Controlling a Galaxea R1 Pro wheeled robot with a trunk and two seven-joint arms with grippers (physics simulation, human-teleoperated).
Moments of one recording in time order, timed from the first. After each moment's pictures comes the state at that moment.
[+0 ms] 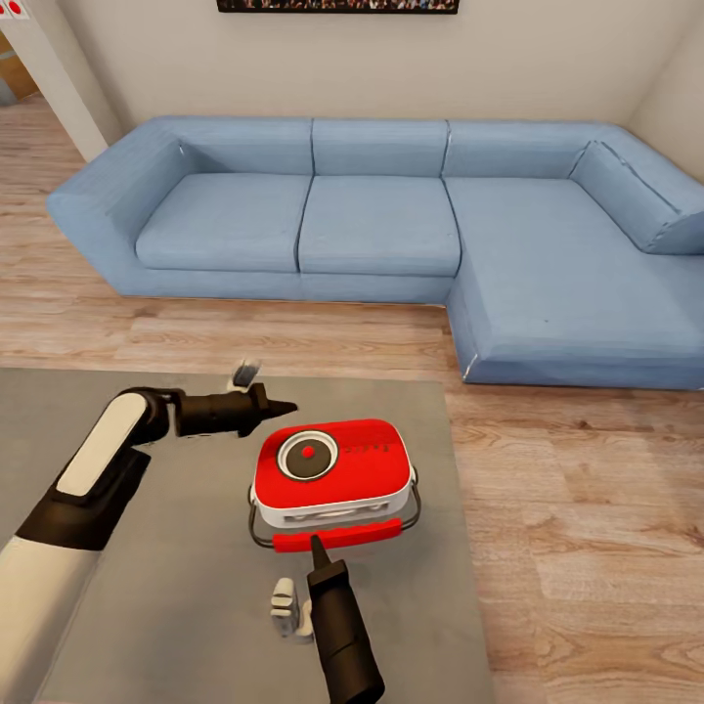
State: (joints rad) left arm -0.83 0.28 -0.25 -1.43 1.69 1.05 0.40; right arm -0.55 -0.09 1.50 -1.48 0.93 1.04 -0.23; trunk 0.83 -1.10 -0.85
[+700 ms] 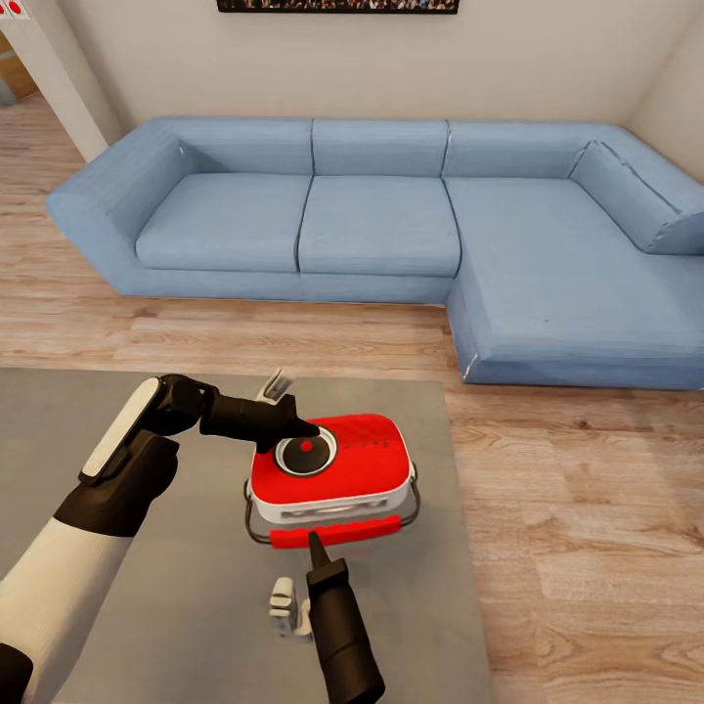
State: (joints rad) left arm -0.88 0.20 -0.32 -1.44 2.23 1.04 1.06; right arm -0.55 -0.09 1.50 -1.51 0.94 1.04 -0.24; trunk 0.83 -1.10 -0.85
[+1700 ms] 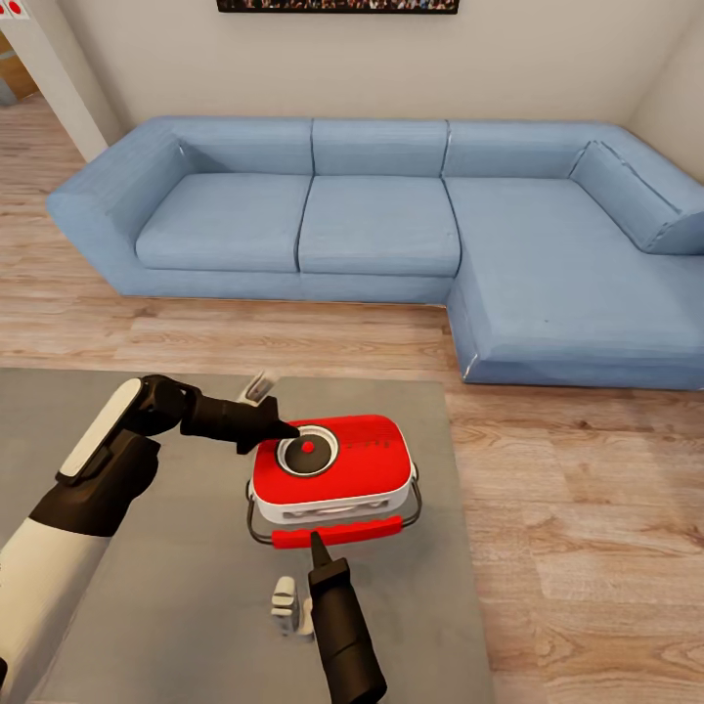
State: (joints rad) left arm -0.88 0.27 -0.31 -1.42 2.23 1.05 1.06; right arm -0.55 -0.10 1.49 -1.51 0.93 1.04 -0.24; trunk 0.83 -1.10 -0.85
